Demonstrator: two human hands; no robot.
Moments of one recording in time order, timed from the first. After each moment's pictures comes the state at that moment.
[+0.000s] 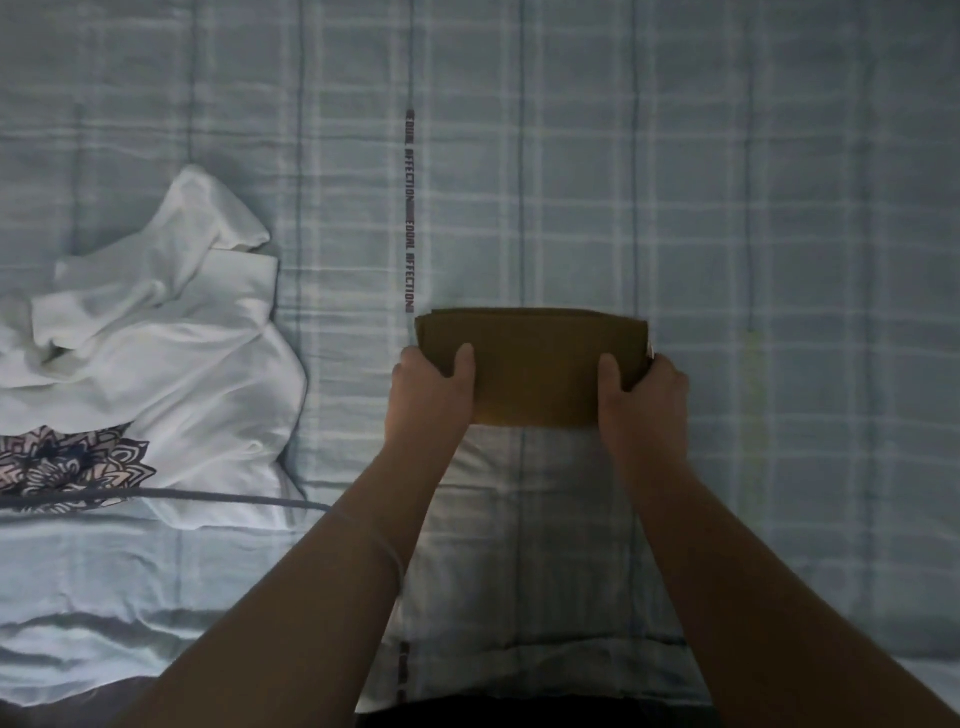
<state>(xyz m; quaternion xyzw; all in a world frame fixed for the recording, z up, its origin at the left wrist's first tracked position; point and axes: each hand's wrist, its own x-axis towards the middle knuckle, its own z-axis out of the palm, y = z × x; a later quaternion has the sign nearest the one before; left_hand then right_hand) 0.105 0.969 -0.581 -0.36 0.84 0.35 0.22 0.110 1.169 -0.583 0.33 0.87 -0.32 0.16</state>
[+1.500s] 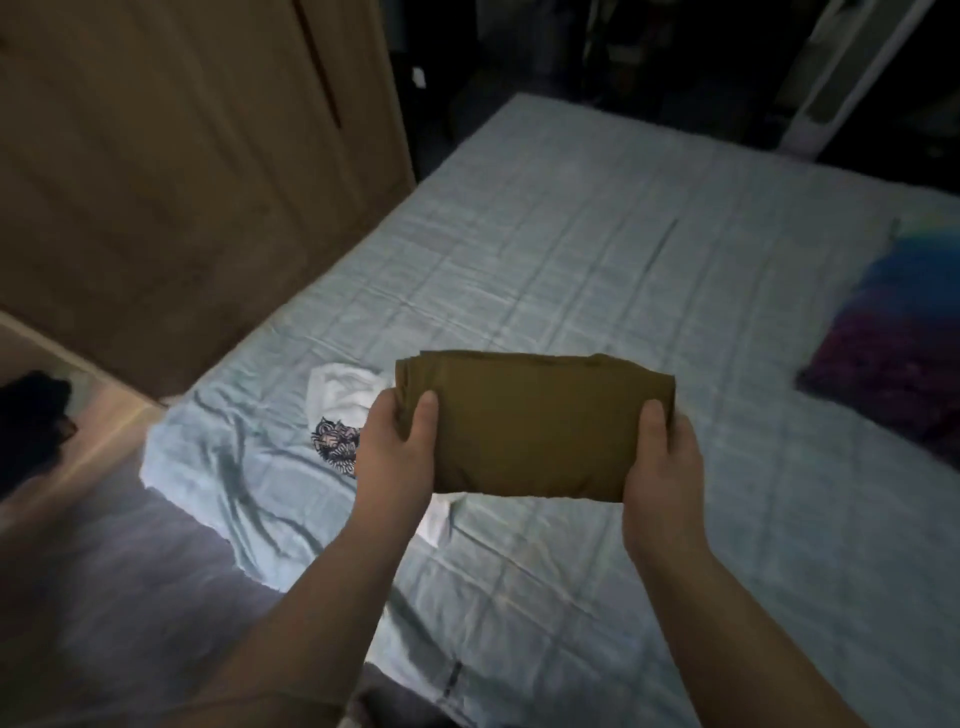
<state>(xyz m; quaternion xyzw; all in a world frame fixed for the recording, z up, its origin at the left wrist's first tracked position) 0.242 0.862 -0.199 -0.40 0.71 0.53 -0.23 0.137 1.044 -0.214 0.07 0.73 -0.67 0.10</state>
